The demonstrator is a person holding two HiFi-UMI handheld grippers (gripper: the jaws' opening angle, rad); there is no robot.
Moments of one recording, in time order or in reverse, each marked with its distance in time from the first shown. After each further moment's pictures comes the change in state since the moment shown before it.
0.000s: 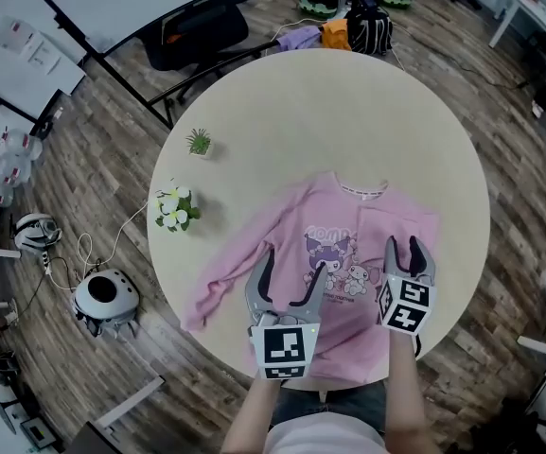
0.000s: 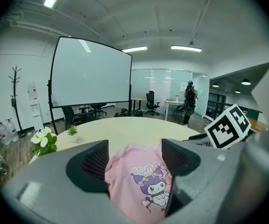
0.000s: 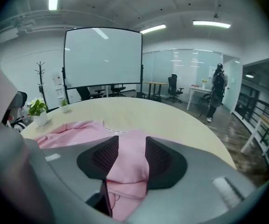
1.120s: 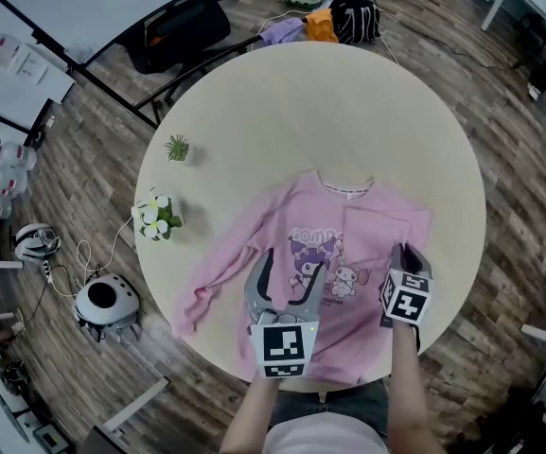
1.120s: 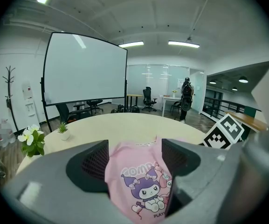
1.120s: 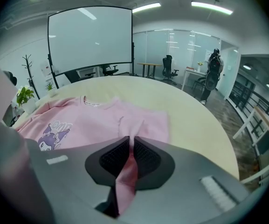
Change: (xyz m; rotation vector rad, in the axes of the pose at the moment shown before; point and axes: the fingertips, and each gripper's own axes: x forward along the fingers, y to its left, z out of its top) left arm 0.029 -0.029 -0.006 0.021 0.048 -0.036; right arm 0.025 -0.055 -0.068 0.050 0.227 -0.053
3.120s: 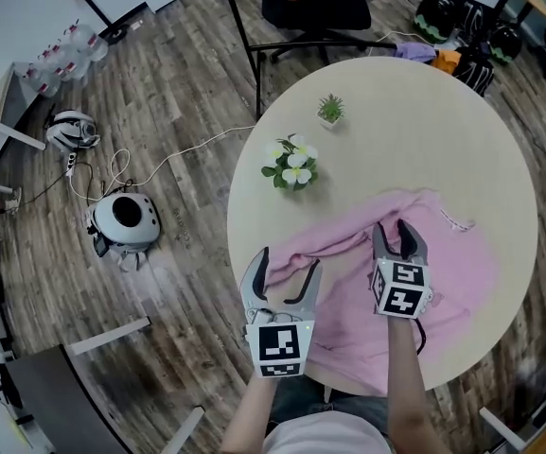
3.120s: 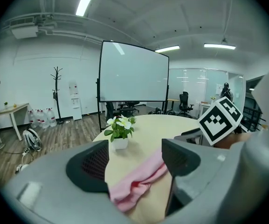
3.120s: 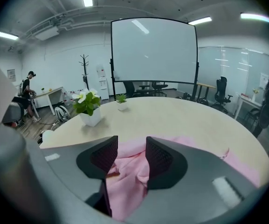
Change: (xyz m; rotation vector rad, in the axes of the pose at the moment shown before) left arm -0.153 0.193 -0.061 -0.214 -0.044 0.406; right arm -0.038 0.321 0.074 -0.395 -0.181 0.433
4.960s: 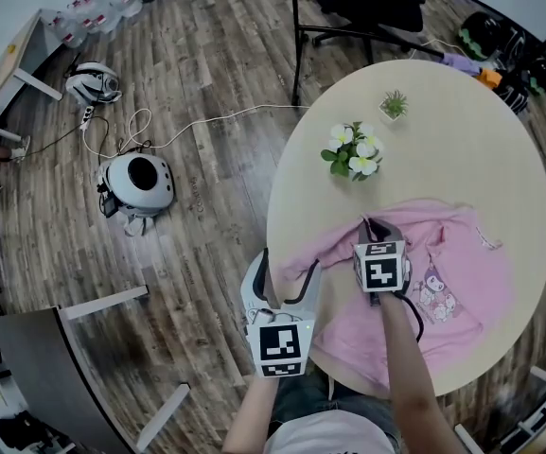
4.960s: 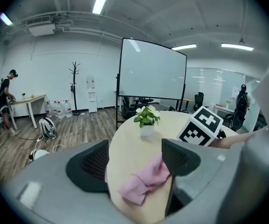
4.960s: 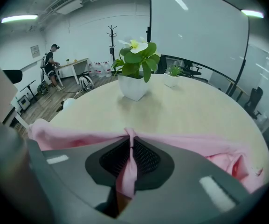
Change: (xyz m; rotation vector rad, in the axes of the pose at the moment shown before) left arm -0.037 0.082 -0.049 -0.112 0.035 0.148; right arm 0.072 0.138 -0.055 -0.277 0.292 0.220
